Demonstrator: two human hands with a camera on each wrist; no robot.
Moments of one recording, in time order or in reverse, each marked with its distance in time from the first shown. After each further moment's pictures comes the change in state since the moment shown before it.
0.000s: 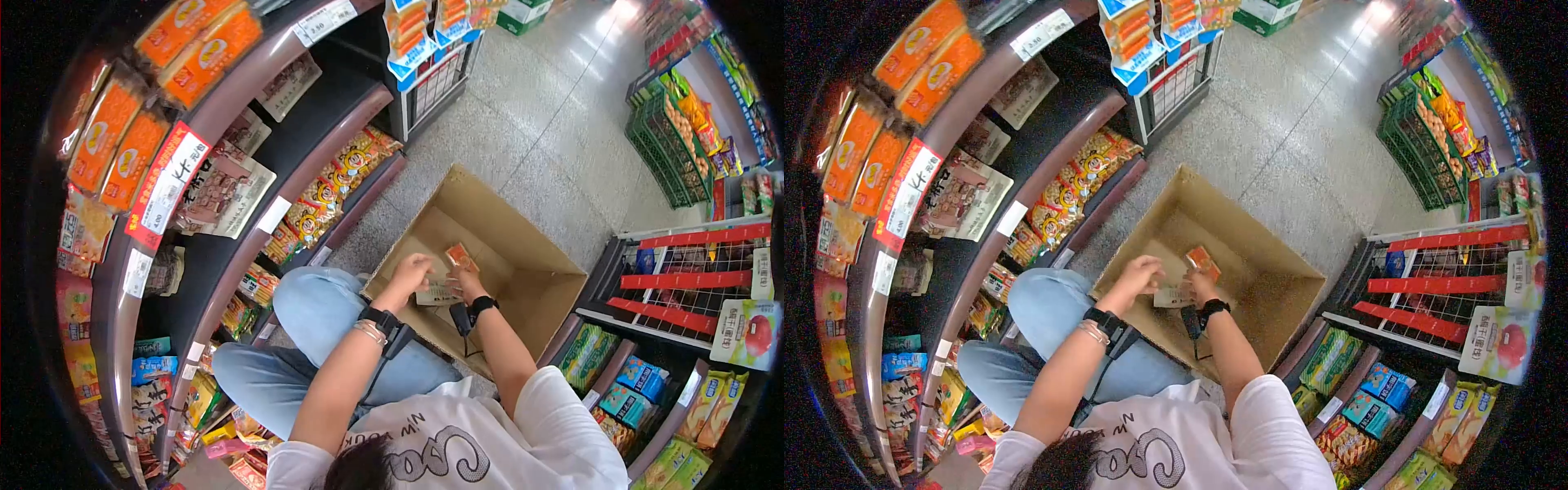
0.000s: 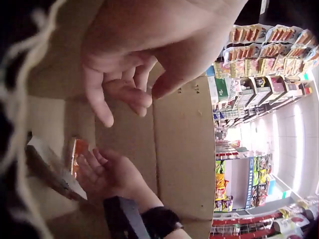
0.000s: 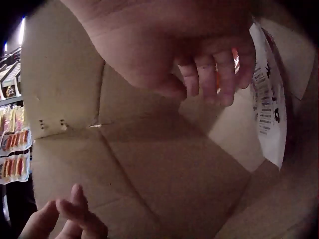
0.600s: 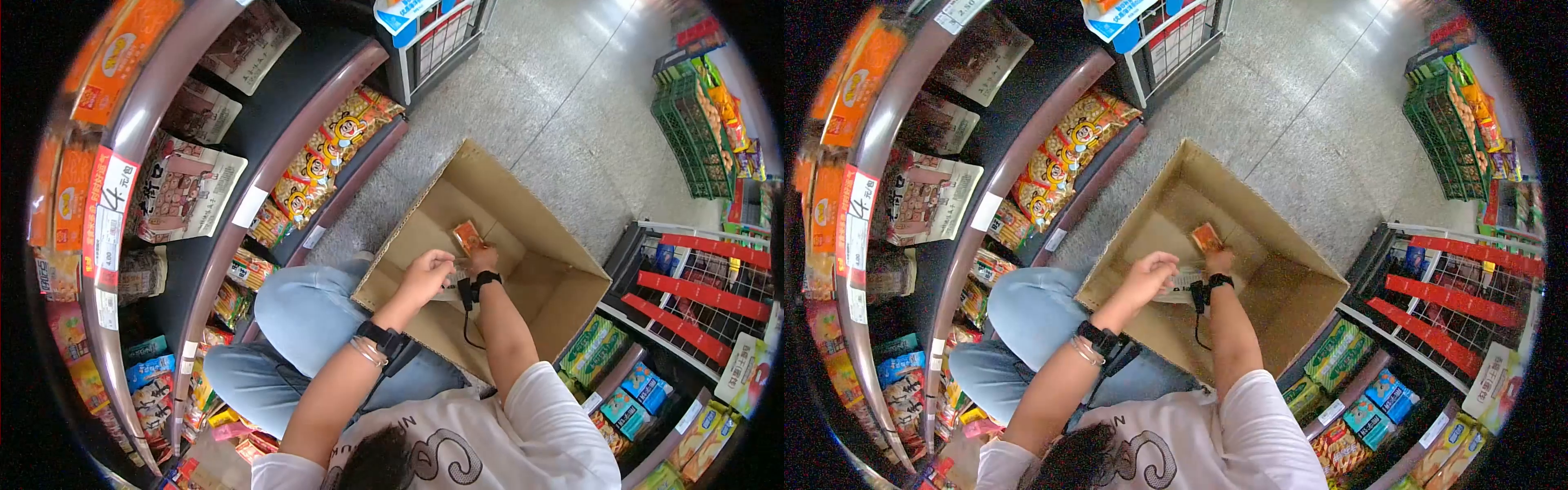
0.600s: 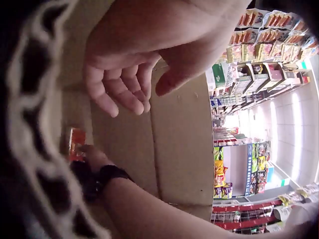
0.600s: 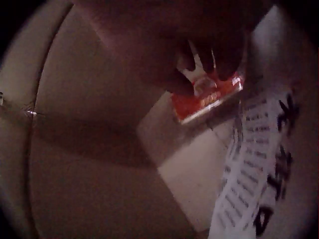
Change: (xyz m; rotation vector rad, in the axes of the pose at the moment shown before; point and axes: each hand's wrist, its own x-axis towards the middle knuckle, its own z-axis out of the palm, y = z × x) left_hand 0.005 0.003 0.022 0.001 -0.070 -0.010; right_hand 0.122 0.049 -0.036 -0.486 0.550 -0.062
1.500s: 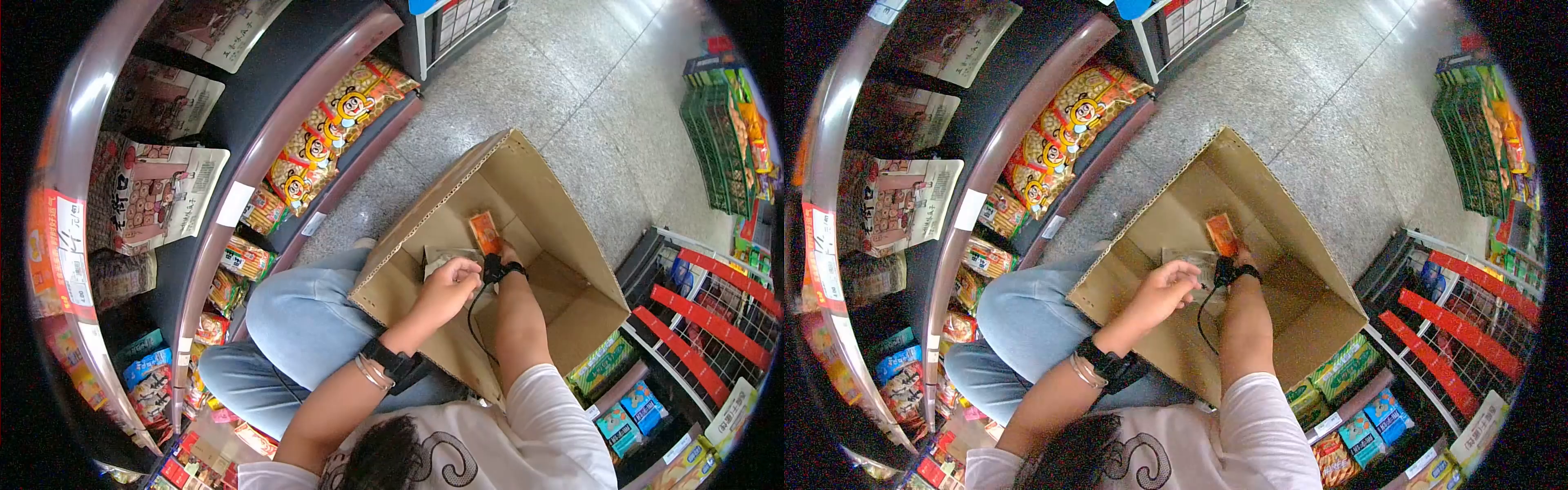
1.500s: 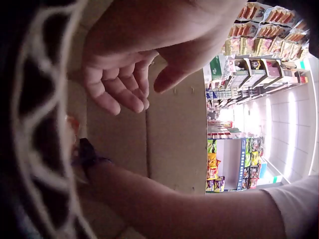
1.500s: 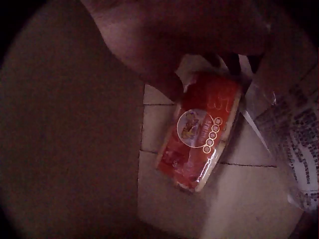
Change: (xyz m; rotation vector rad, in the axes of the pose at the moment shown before) left_hand 0.013 -0.004 0.013 -0.091 -0.049 0.015; right_hand 0.111 0.074 0.005 0.427 -0.485 0.548
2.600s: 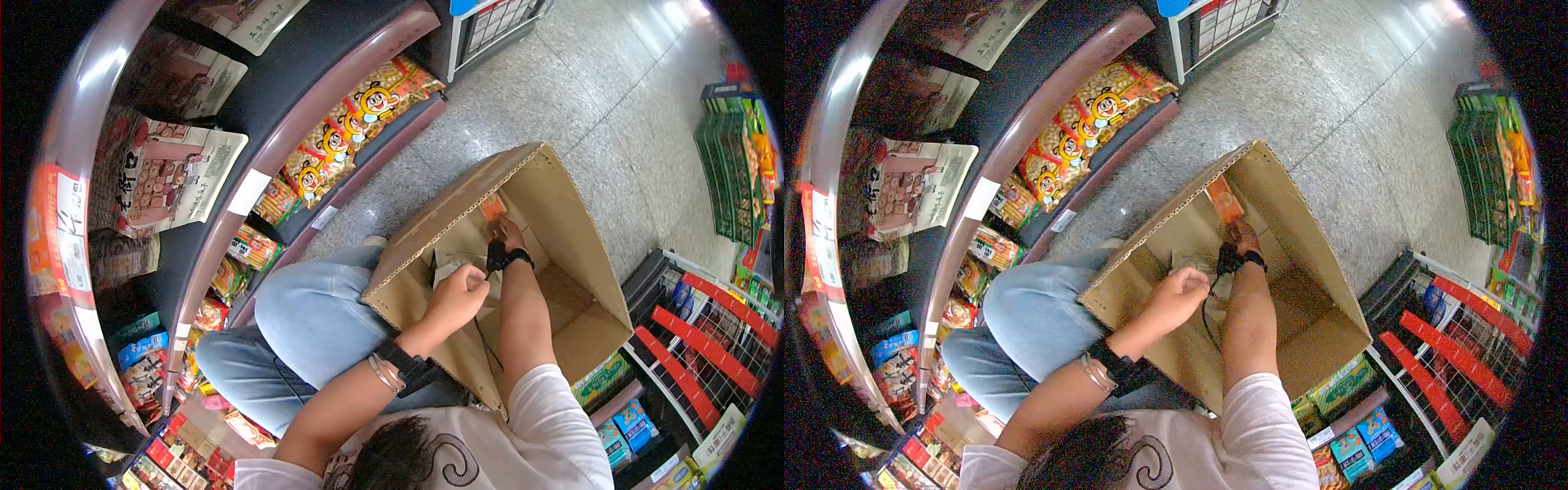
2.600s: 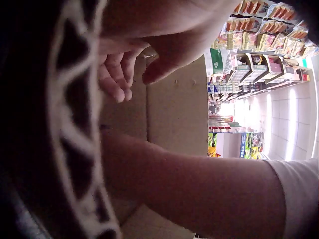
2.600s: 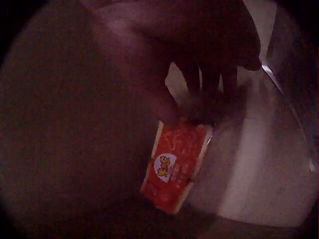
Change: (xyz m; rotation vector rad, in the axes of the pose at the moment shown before) left_hand 0.015 -0.028 0.002 0.294 0.228 0.031; right_hand 0.014 -0.048 0.051 0.154 -0.219 -0.461
